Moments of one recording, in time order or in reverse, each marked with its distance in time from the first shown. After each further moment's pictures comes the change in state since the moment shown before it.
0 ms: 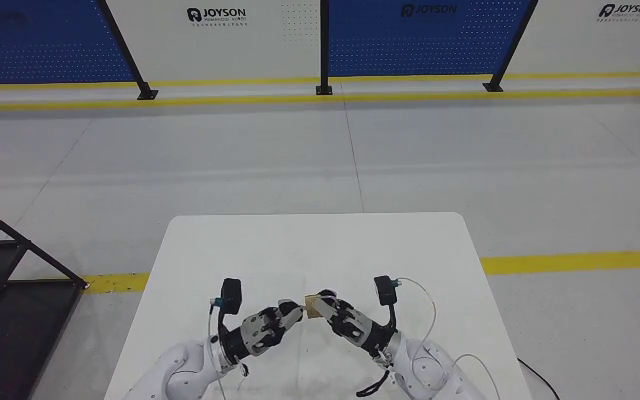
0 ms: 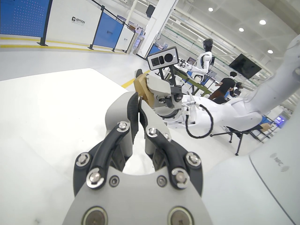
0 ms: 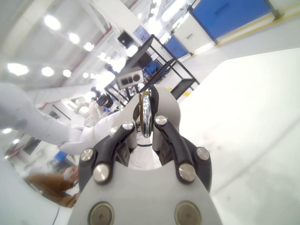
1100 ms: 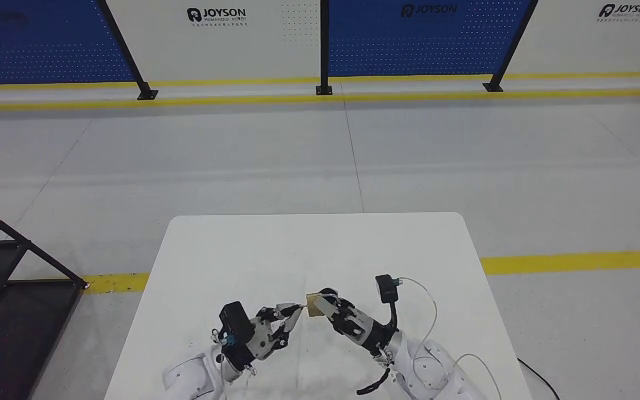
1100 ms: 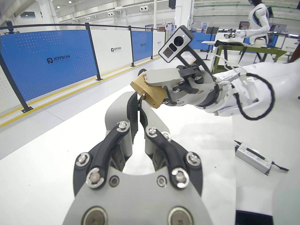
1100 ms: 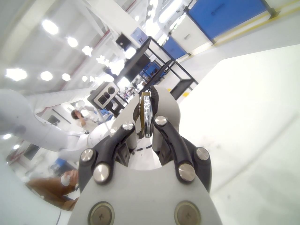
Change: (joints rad) left arm 0.075 -0.009 0.011 -0.059 0.707 0.413 0.488; right arm 0.004 0.016 -0.010 -0.008 0.037 0.032 -0.001
